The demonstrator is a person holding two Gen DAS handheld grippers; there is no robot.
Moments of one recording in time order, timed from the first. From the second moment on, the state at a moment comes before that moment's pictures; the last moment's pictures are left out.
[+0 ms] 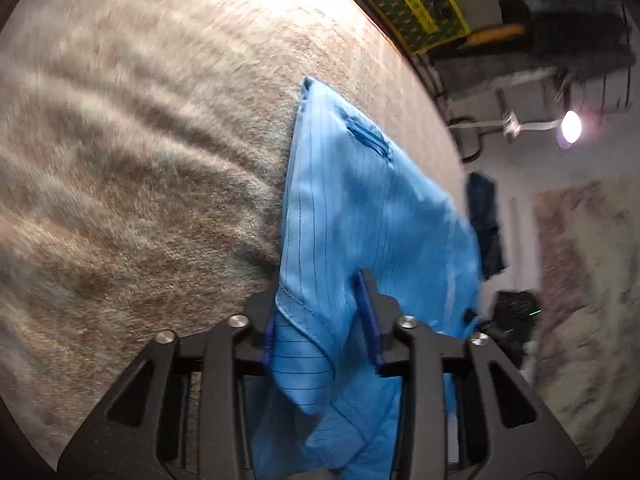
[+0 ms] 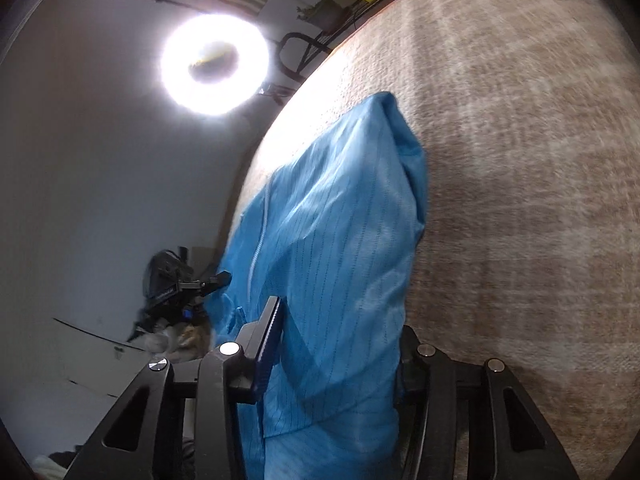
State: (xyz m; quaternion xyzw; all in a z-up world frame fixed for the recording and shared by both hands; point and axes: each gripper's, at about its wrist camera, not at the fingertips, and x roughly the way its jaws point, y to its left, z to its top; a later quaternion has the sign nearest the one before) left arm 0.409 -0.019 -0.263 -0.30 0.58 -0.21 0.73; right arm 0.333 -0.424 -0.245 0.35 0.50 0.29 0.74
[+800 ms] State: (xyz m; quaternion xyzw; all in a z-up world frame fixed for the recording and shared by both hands) left arm 0.392 -0.053 -0.234 -0.19 0.55 -0.20 0.79; right arm 0.323 -0.407 -0.209 0.20 0.52 0.22 0.80
